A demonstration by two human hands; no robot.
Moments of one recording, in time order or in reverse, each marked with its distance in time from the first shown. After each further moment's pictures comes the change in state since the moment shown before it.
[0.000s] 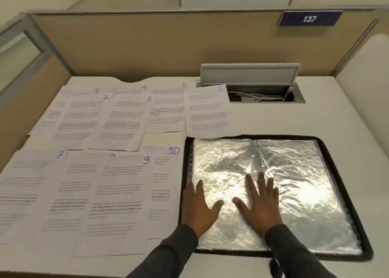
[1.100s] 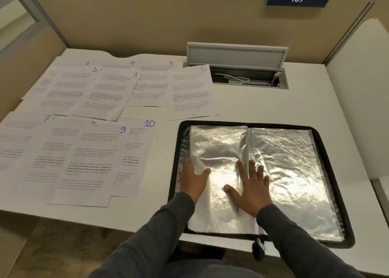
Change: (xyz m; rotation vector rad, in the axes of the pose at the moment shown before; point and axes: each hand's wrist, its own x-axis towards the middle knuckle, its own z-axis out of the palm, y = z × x) left_hand -0.015 0.096 0.079 -0.651 0.167 -0.261; right_hand -0.019 0.104 -0.041 -0.075 -0.170 -0.121
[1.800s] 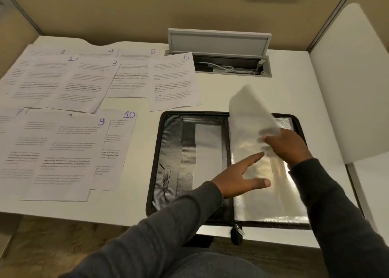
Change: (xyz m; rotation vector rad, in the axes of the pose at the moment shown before) left_hand -0.064 0.065 0.100 0.154 -0.839 0.331; right_hand 0.013 0.075 -0.151 0.794 0.132 0.250
